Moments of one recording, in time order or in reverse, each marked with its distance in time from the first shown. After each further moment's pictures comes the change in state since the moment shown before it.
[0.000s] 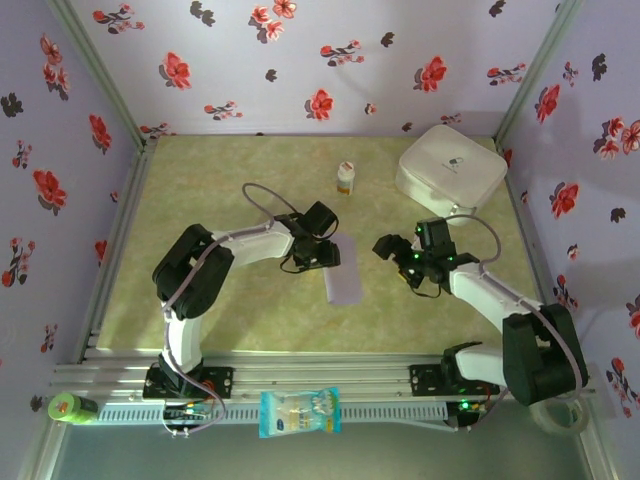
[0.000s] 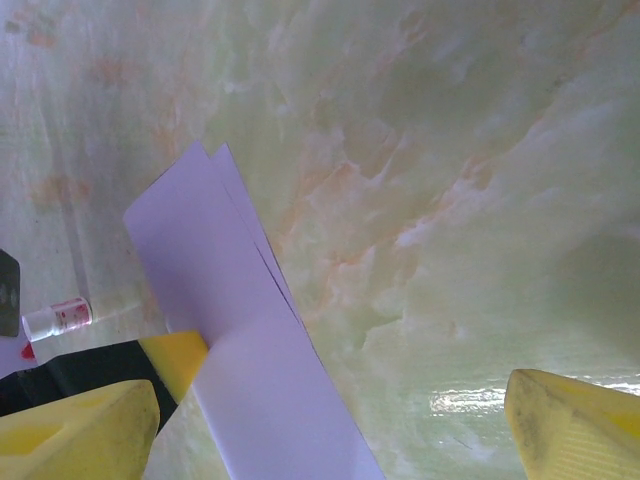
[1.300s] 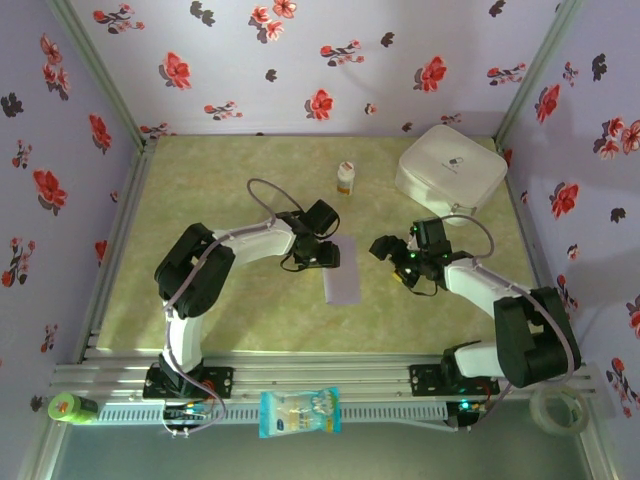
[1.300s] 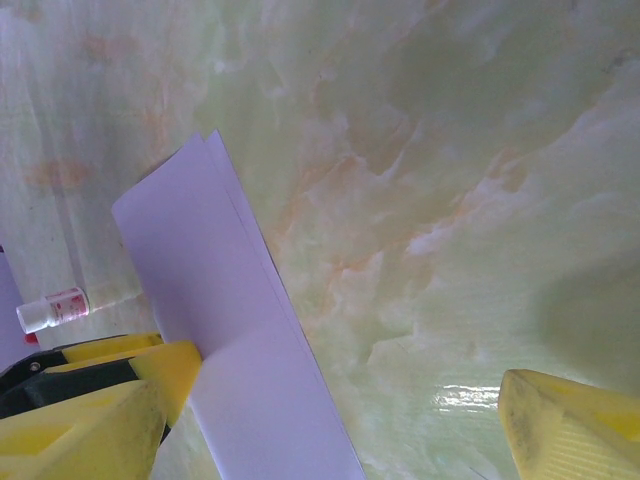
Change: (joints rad) left arm 0.000 0.014 0.037 -0.053 0.000 0.109; right arm 0.000 0.090 0.001 0.068 -0.051 -0.003
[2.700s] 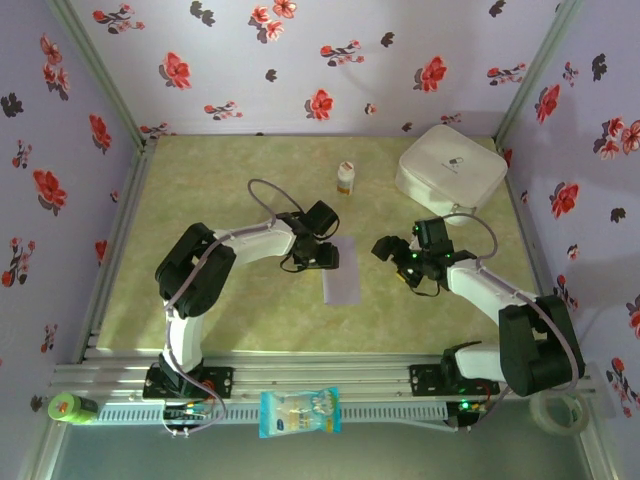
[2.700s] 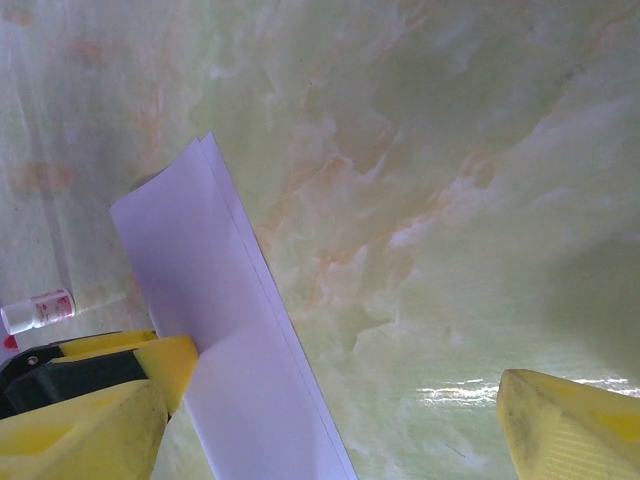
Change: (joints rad) left arm 0.000 0.005 -0.008 0.002 -0.001 0.018; right arm 0.000 -0.047 0.015 -0.075 0.039 -0.027
